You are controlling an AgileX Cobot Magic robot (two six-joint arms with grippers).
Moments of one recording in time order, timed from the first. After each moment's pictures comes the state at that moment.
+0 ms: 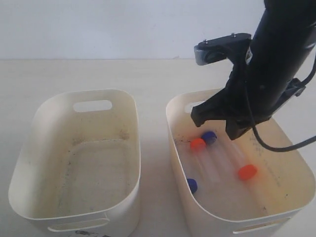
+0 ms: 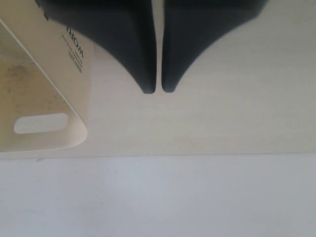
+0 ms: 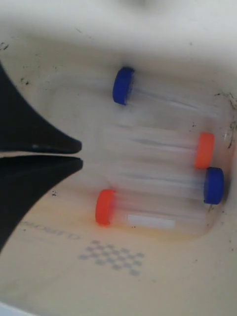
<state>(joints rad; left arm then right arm) -0.02 0.00 0.00 -0.05 0.24 0.04 0.48 1.54 -1.16 -0.02 1.08 0.19</state>
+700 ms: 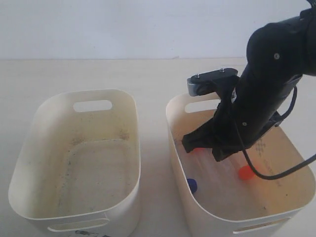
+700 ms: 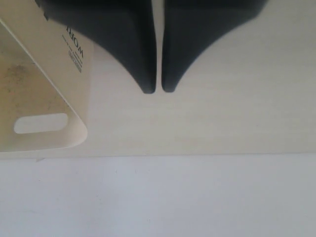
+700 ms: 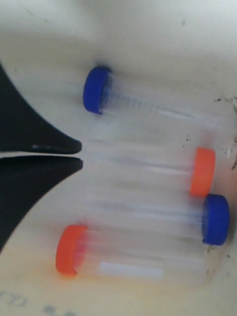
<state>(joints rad) -0.02 0.00 0.00 -0.05 0.24 0.04 0.48 1.61 -0.98 0.06 0.79 0.16</state>
